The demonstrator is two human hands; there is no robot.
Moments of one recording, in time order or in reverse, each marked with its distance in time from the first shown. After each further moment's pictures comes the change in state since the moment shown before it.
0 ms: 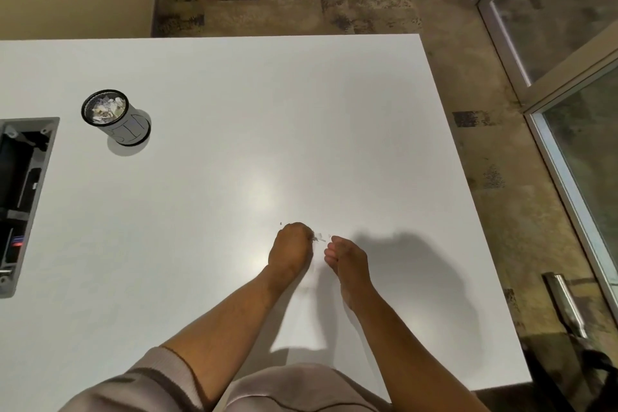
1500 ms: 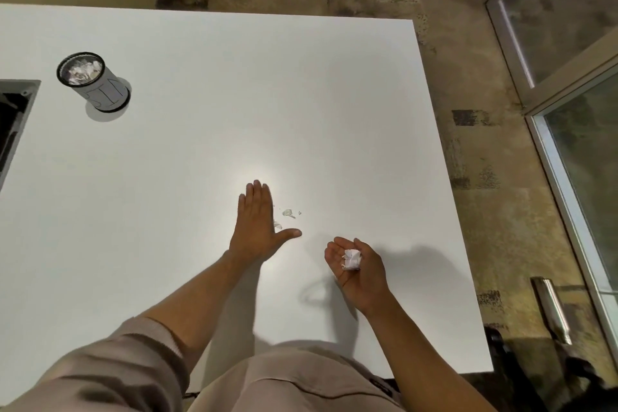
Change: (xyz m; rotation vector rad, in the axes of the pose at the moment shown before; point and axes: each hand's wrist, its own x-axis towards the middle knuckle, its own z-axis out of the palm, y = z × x) left_hand 0.001 -0.041 0.058 0.193 0.137 0.089; right_hand -0.006 0.003 -0.103 0.624 -0.215 0.266
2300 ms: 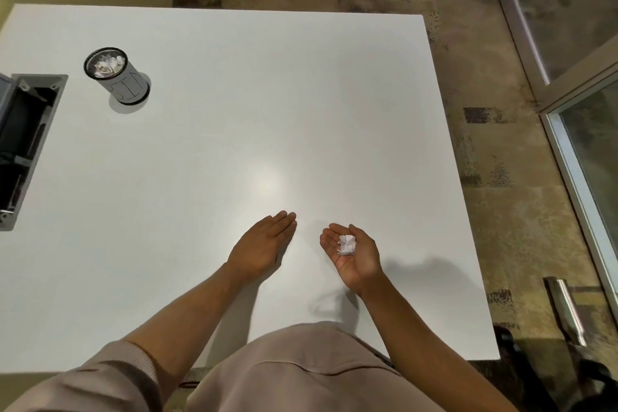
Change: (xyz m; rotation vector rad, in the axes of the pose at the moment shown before) left_hand -0.062 -0.011 0.002 0.116 0.143 0.433; right_hand 0.008 0.019 0.002 -0.011 -0.104 0.022
